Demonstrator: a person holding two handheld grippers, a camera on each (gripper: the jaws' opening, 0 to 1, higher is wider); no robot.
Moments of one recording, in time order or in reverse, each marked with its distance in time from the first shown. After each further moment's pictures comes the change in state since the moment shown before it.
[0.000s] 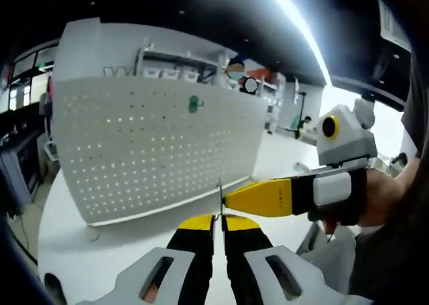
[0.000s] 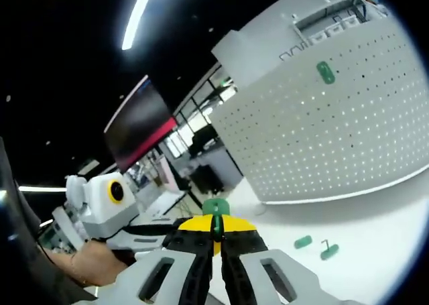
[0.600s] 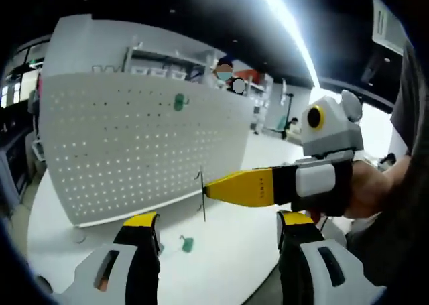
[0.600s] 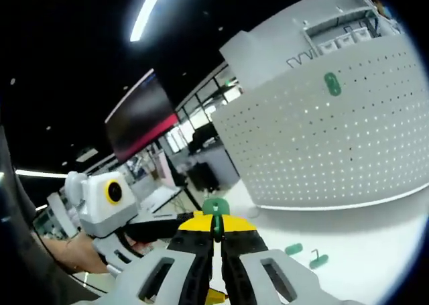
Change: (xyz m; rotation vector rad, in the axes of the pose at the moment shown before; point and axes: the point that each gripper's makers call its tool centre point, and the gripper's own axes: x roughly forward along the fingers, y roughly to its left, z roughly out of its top) left arm 0.003 -0.014 -0.001 -0.028 -0.028 -0.098; right arm 0.001 -0.008 0.000 -0.077 0.043 -0.007
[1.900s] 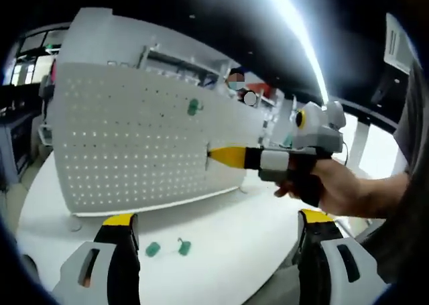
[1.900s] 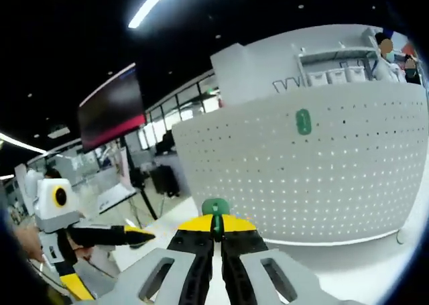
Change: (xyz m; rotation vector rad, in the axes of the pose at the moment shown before) left arm -0.003 0.007 0.005 -0.112 -0.068 0.037; right arm 0.003 -0.086 0.058 -0.212 -0.081 -0.249
